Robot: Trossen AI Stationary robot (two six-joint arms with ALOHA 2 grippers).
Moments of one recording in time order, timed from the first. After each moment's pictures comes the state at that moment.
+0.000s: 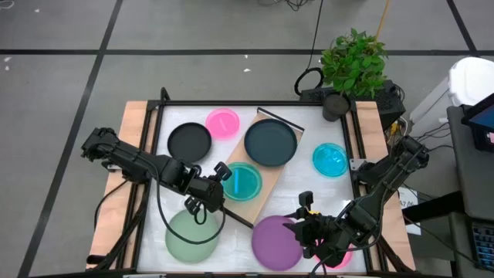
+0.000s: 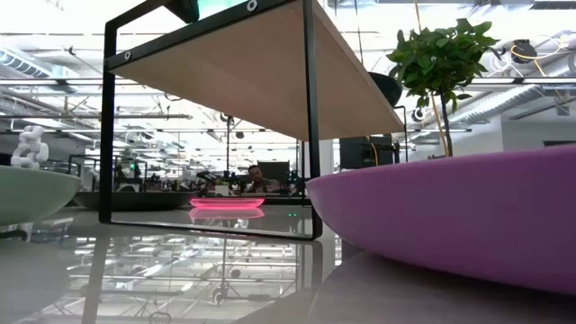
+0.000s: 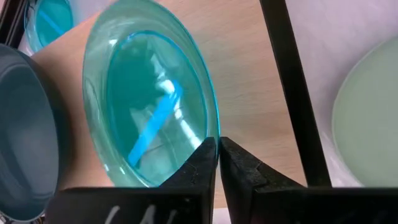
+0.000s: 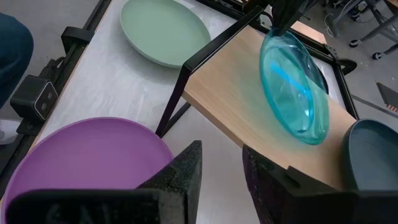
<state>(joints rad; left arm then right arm) -0.38 1.57 1.48 -1.03 -0.23 0.52 0.79 1.56 1.40 -0.79 0.73 0.30</state>
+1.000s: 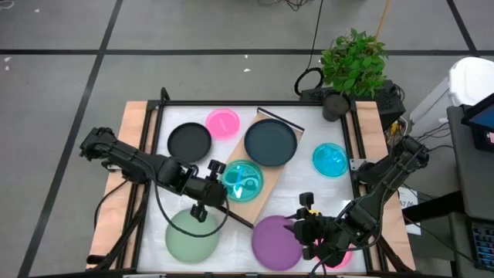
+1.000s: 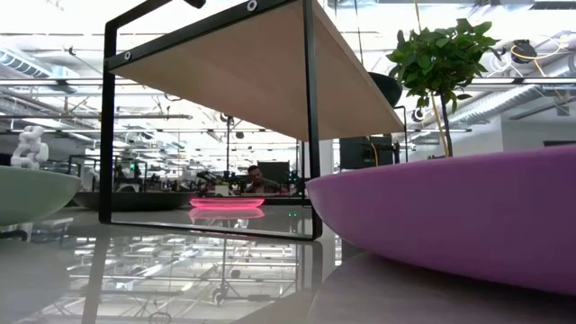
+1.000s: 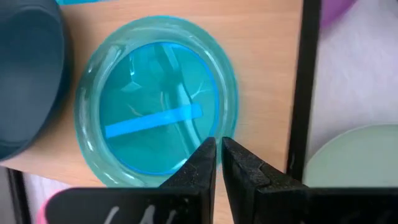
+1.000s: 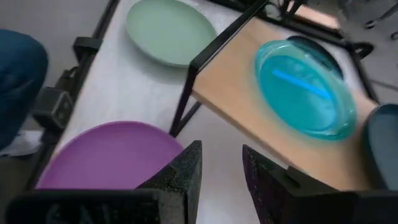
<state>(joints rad) -0.40 1.55 1.48 -0.98 -0.24 0.12 0.79 1.56 1.40 -0.79 0.68 0.40</state>
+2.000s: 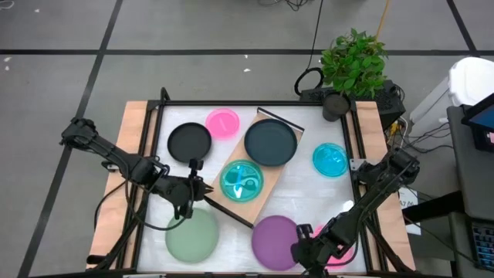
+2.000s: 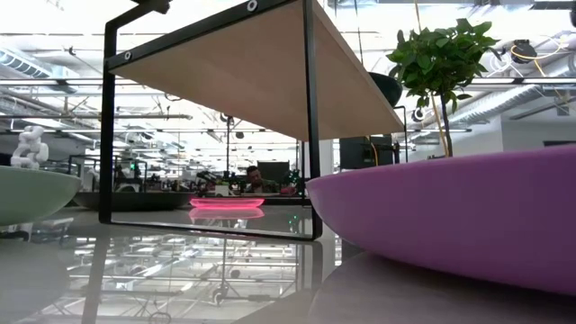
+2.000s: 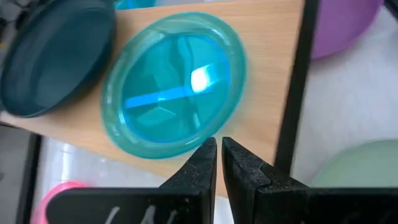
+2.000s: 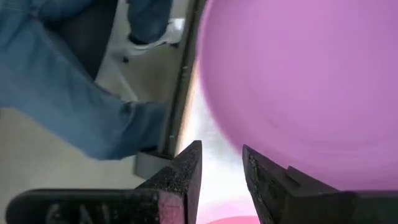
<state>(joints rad) -0.49 1.23 1.07 -0.68 -0.42 0.02 0.81 1.73 1.20 -0.55 -0.06 0.67</state>
